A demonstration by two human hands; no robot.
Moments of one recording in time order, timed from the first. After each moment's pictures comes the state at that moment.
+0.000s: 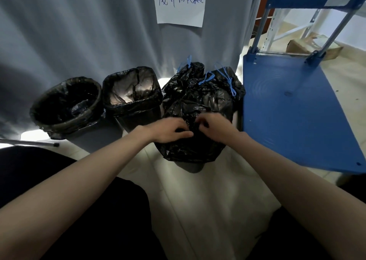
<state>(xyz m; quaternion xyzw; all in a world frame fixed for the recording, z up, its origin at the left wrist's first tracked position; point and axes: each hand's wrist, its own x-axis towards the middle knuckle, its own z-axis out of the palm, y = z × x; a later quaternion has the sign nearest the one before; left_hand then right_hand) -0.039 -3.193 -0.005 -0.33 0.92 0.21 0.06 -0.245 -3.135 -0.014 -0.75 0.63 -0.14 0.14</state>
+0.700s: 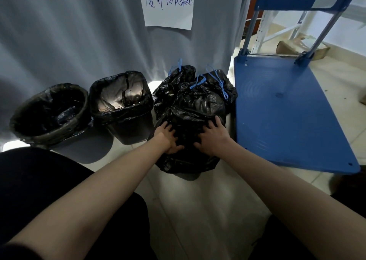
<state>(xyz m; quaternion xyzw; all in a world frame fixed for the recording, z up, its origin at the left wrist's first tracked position) -0.084 -3.206 -0.050 -0.37 0.84 -0.08 0.40 -0.246 -3.138 -0.035 -0.73 0.64 0.26 0.03</state>
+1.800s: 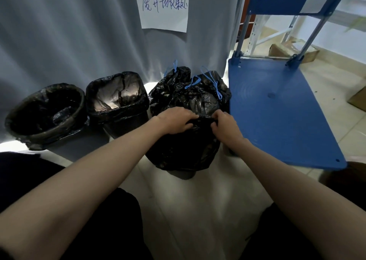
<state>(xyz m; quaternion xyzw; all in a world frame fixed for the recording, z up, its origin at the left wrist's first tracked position) -0.115 -3.219 0.004 -0.26 0.96 0.03 0.06 -0.294 -3.123 -0.026 -0.58 0.76 -0.23 0.18</state>
